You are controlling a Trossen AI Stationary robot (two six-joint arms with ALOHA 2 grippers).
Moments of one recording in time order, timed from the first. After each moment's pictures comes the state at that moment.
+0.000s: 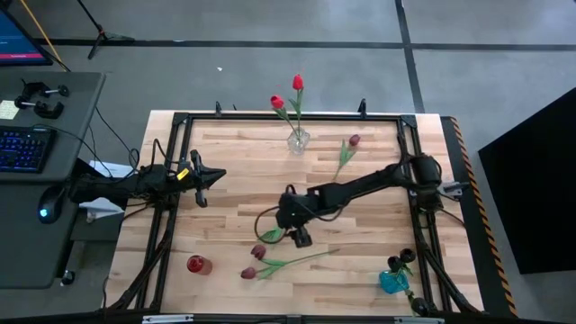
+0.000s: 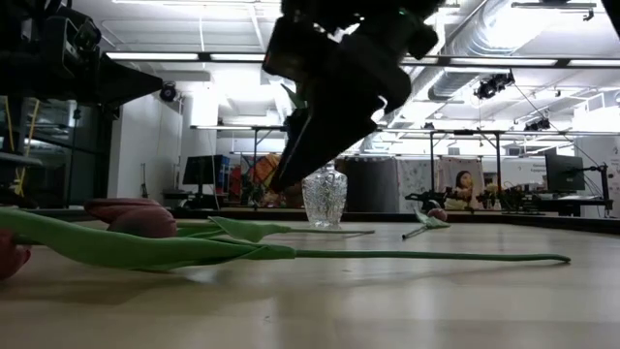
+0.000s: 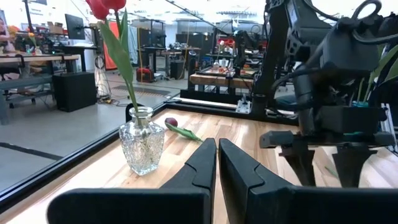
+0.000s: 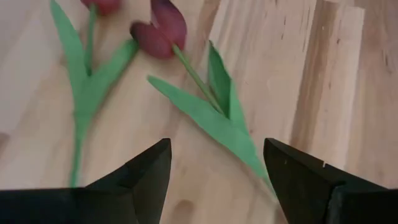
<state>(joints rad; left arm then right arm) -0.02 0.01 0.01 0.05 -0.30 -0.02 0.16 2.00 1.37 -0.31 -0.13 -0.10</state>
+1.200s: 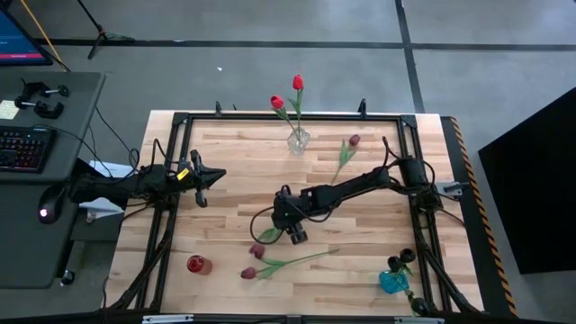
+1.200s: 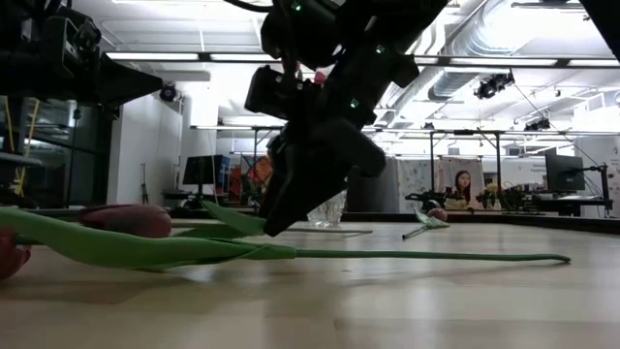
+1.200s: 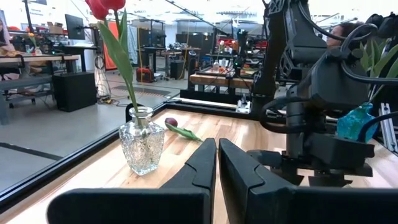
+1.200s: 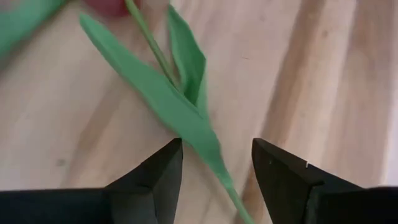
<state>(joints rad) -0.02 0.01 0.01 0.05 -0.30 -0.02 0.14 2.11 1.41 -0.27 -0.04 -0.27</state>
